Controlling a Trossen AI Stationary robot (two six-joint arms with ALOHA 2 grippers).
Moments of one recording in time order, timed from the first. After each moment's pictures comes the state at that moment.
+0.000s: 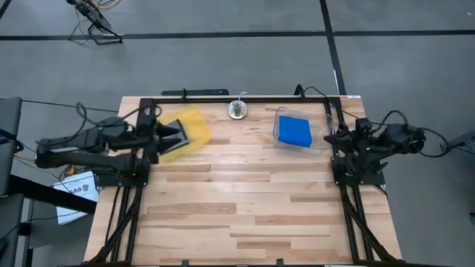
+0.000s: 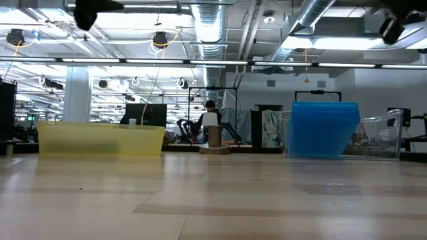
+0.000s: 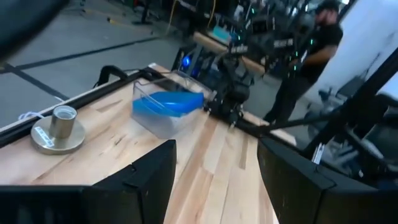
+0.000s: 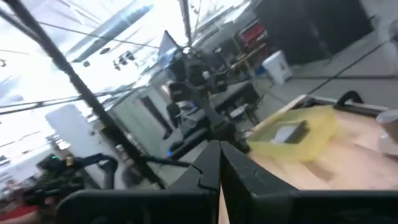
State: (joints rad) left arm 0.05 0.50 0.73 -0.37 -0.14 -0.44; right arm 0.36 0.00 0.49 -0.34 0.43 0.52
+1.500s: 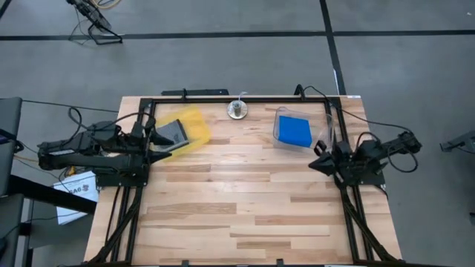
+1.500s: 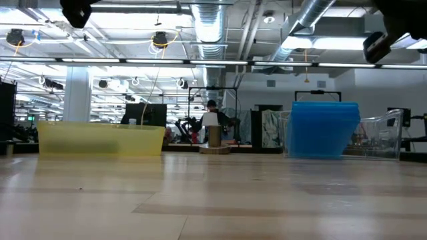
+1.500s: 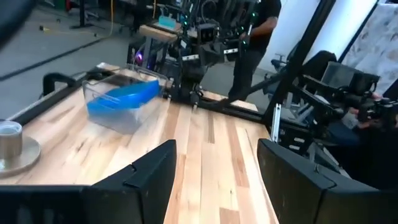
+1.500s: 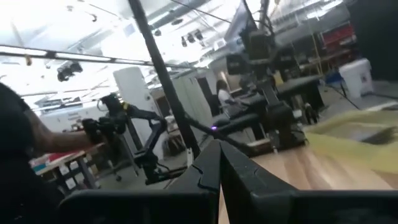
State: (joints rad) left arm 0.02 0.34 0.65 -0.41 0.05 -0.28; right arm 0.36 0.00 0.08 0.17 0.12 0.31
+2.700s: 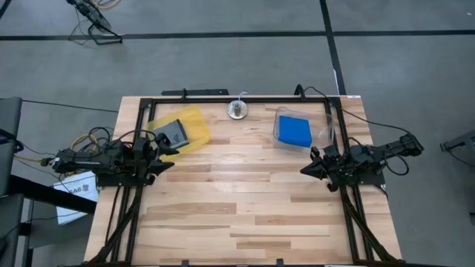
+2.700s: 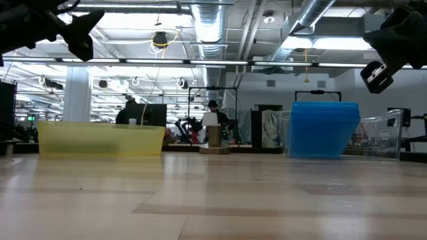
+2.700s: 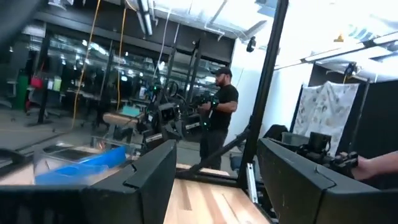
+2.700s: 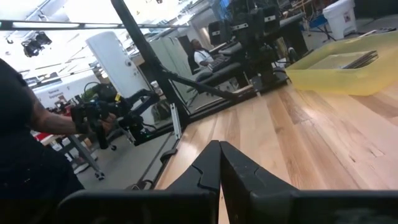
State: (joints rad) left arm -0.04 0.00 0.01 0.36 0.07 -0.26; right arm 0.30 0.01 0.01 0.03 0.08 0.45
